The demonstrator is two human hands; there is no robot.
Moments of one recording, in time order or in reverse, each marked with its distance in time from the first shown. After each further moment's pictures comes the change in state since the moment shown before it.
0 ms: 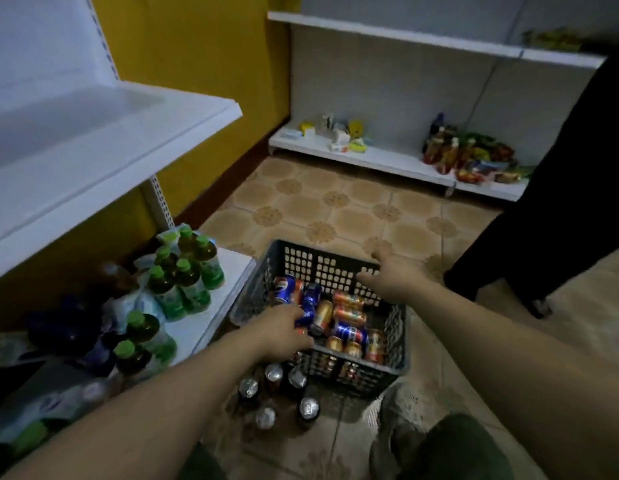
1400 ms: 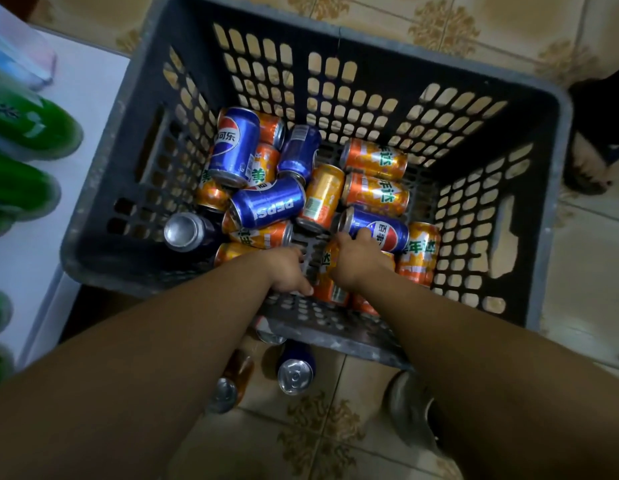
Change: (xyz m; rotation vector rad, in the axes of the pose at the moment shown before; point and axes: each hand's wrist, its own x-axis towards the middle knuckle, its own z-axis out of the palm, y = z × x) left_hand 0.405 -0.122 0.239 -0.072 -0.670 -0.299; right_hand 0.282 0.161 0.386 -0.121 -0.474 0.153
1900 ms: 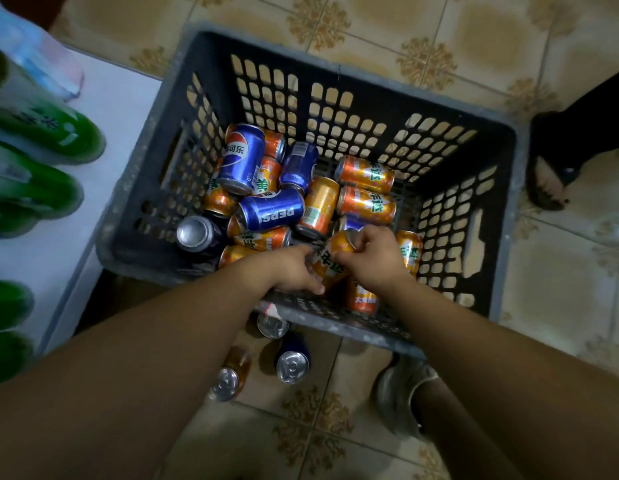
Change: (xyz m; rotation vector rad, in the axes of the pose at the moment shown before) left_hand -0.041 0.014 0.000 -0.116 0.057 0.152; right_hand -0.044 0.011 -0.027 0.603 0.266 0.020
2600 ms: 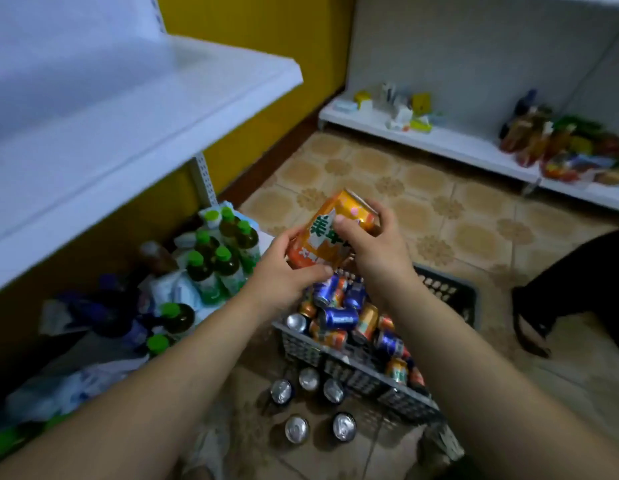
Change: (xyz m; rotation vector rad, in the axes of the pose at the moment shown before) left_hand -0.382 0.021 -0.046 -0.788 0.779 0.615; right_hand -0.272 -0.274 -0.122 0.851 -0.022 -0.433
